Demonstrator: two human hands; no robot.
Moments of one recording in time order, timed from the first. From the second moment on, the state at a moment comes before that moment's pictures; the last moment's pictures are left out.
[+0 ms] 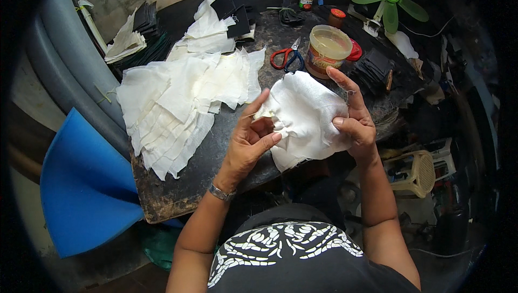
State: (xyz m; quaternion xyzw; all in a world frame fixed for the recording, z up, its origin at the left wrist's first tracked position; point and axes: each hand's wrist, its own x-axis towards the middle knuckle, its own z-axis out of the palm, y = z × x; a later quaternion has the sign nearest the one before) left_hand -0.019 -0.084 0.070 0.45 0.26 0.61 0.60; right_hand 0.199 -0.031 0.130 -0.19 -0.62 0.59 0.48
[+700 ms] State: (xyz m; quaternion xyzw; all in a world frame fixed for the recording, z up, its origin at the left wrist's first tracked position) left_hand -0.046 -0.085 0.087 0.59 0.33 0.52 0.53; right_hand 0.196 0.015 0.152 -0.25 -0.85 0.26 0.38
